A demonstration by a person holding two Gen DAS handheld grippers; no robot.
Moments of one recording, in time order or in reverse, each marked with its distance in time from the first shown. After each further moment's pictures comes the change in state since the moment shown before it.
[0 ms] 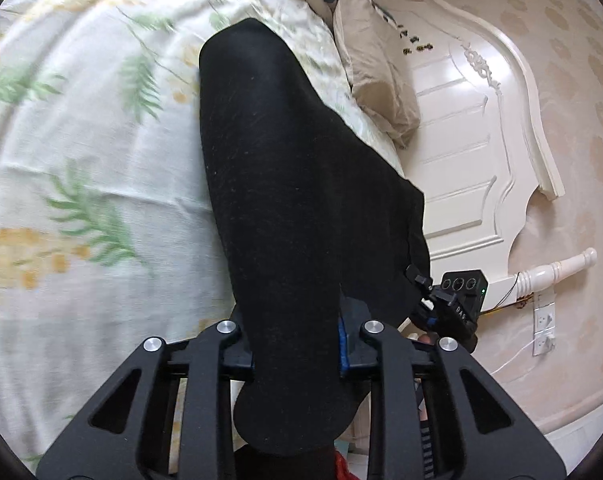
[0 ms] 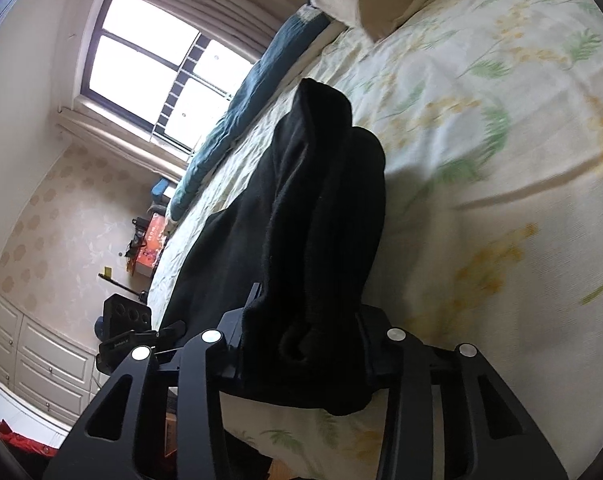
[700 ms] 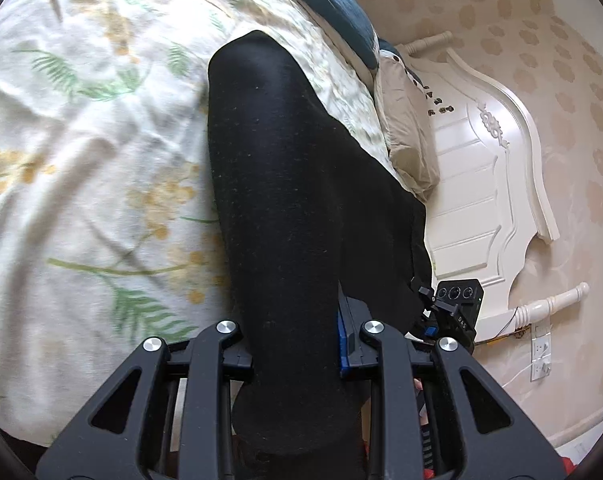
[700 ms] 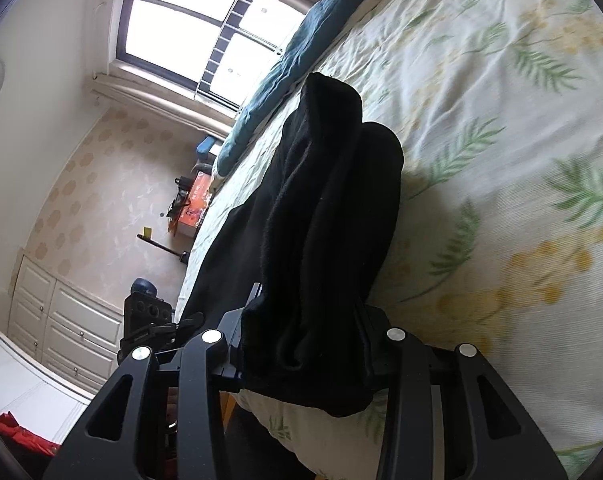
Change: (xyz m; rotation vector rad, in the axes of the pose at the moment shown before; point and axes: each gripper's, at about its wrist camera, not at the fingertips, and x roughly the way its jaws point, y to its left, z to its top) left arm -0.113 0.069 -0.022 -0.083 -0.162 0.057; right arm 0.112 0.072 -0.029 -0.043 0.138 0.173
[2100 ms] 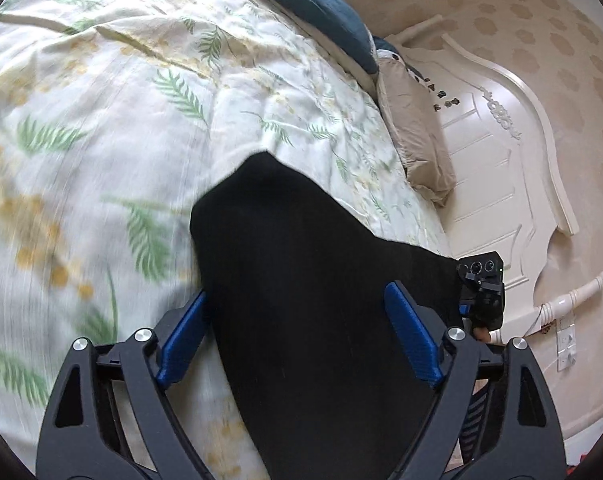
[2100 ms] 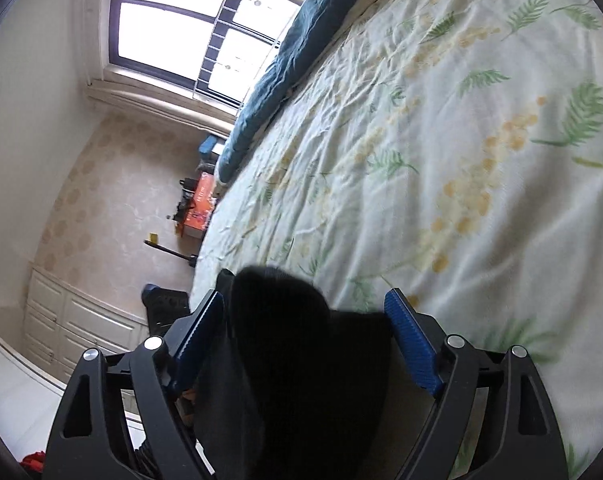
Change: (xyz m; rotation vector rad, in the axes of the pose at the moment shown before) left arm 0.049 0.010 0.119 0.147 0.028 0.042; right arm 0.049 -0.021 0.104 0.038 0.058 0.048
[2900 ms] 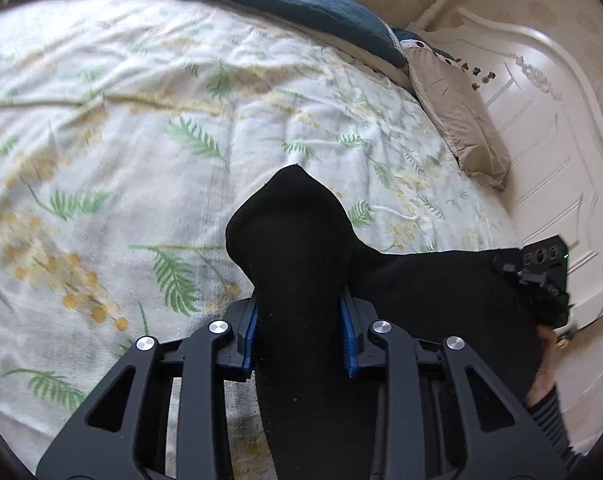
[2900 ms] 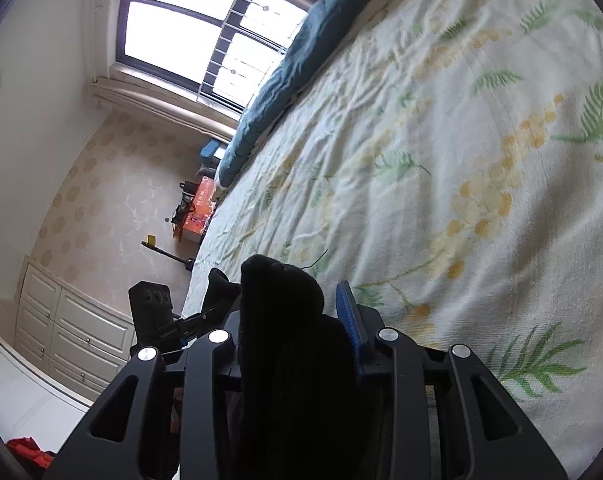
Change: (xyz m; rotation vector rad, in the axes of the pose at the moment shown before) left arm -0.002 -0.033 0.002 0.169 -0.060 0.298; right arm 0.006 0.008 -0.013 -0.046 -0.055 -0.007
